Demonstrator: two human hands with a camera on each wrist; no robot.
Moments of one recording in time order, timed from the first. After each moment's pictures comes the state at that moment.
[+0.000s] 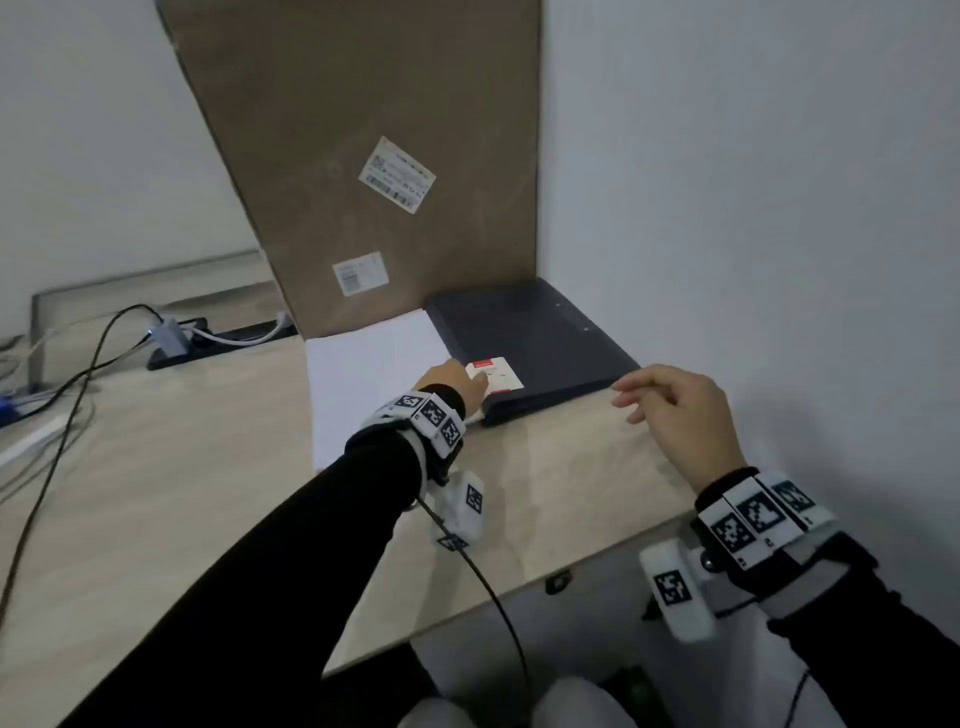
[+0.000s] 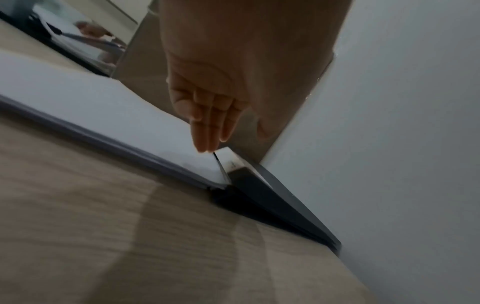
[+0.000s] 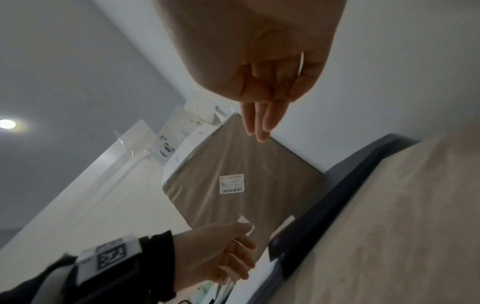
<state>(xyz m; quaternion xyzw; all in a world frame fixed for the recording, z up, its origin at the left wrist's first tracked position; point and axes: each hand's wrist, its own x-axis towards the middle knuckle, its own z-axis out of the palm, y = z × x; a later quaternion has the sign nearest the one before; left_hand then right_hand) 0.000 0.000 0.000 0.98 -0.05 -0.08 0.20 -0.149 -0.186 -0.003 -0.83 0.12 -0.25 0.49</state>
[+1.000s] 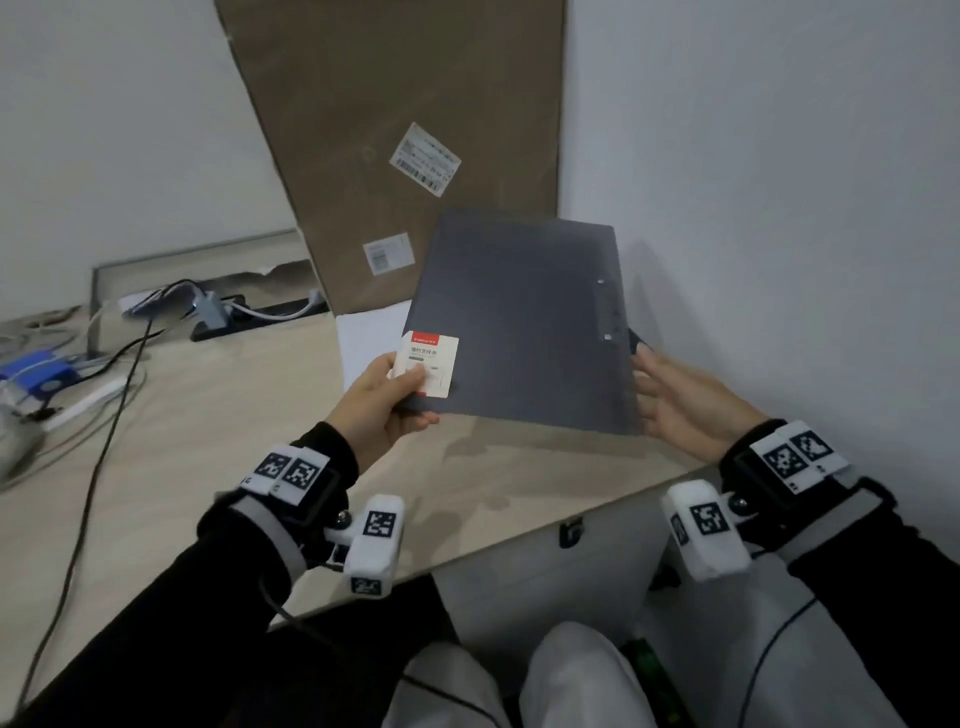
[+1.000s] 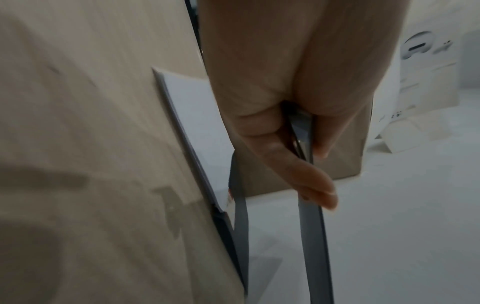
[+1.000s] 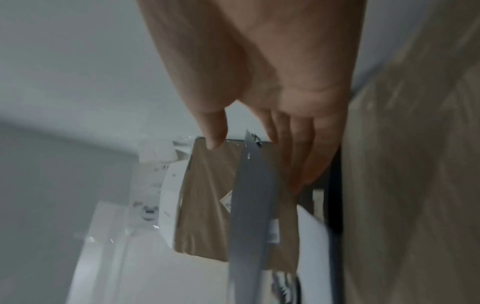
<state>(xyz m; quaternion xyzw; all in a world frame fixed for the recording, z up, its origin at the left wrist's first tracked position) -0.089 0.116 0.012 0.66 -0.08 -0.15 0.73 -0.166 -0.184 0.001 -0.60 0.10 0.04 0.79</state>
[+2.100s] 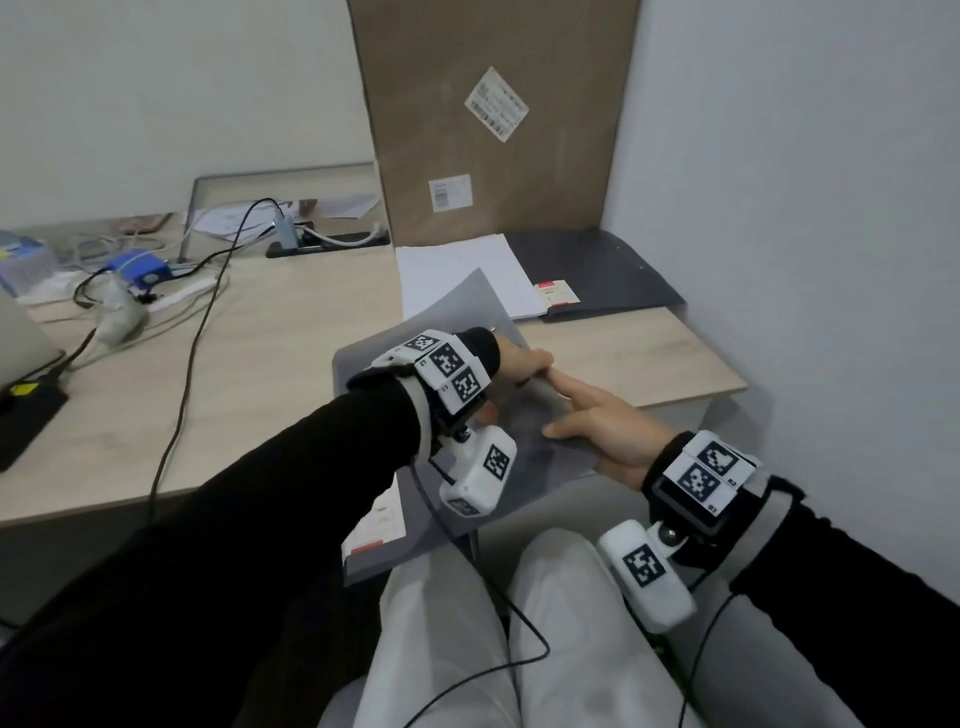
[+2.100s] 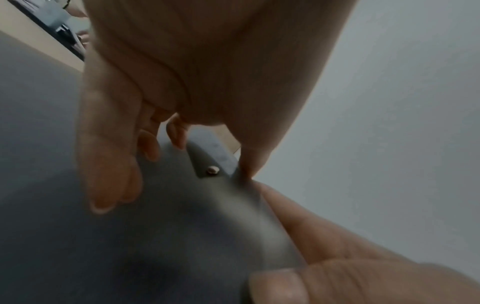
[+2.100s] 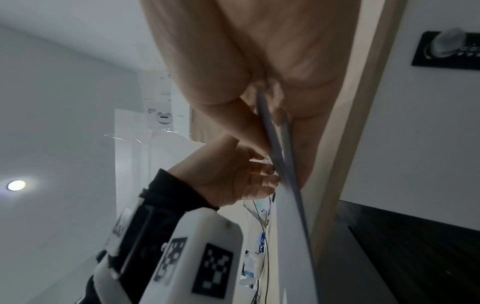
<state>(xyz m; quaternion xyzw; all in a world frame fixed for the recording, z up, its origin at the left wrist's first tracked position) -0.187 0.073 0.025 0.91 0.03 -0.29 0.30 -0.258 -0.050 -0.034 -0.65 -0.06 0.18 0.74</state>
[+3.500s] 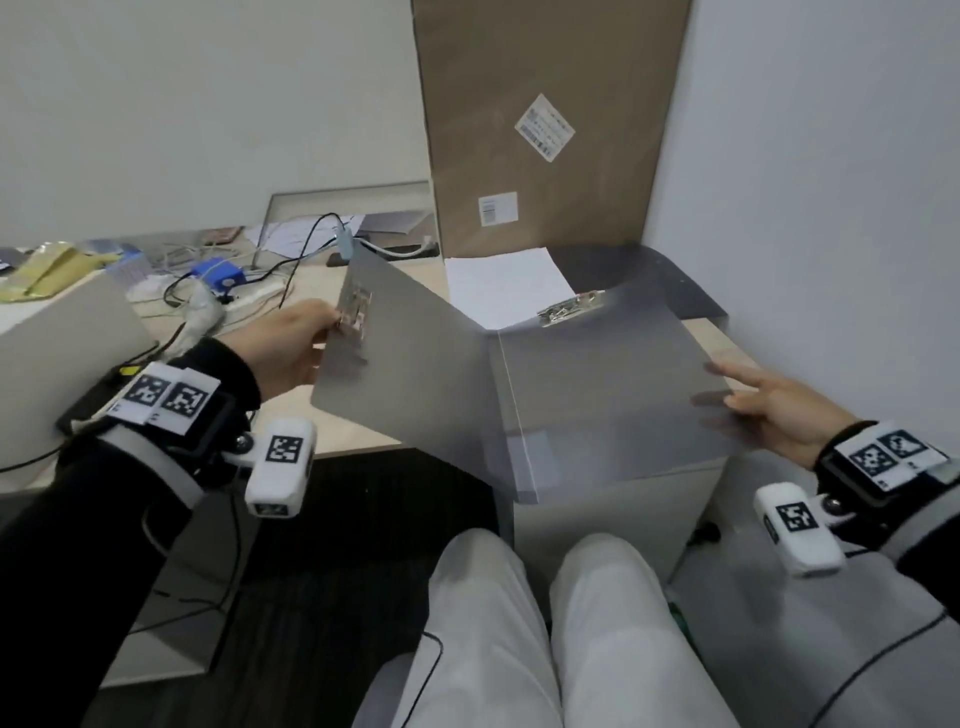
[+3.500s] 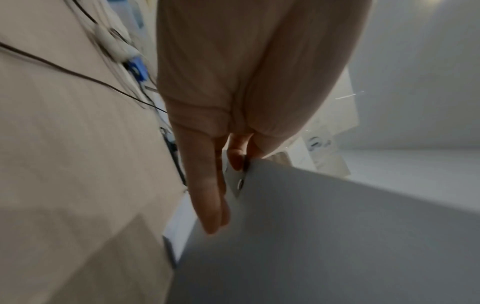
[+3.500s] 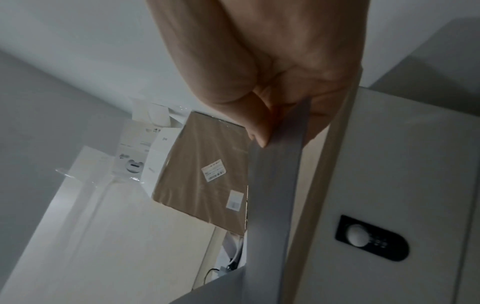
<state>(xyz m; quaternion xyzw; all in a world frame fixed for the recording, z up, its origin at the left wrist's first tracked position) -0.236 0.288 0.065 0.77 0.03 -0.08 0.63 -0.264 -0.165 -0.029 -0.72 0.13 0.06 0.67</state>
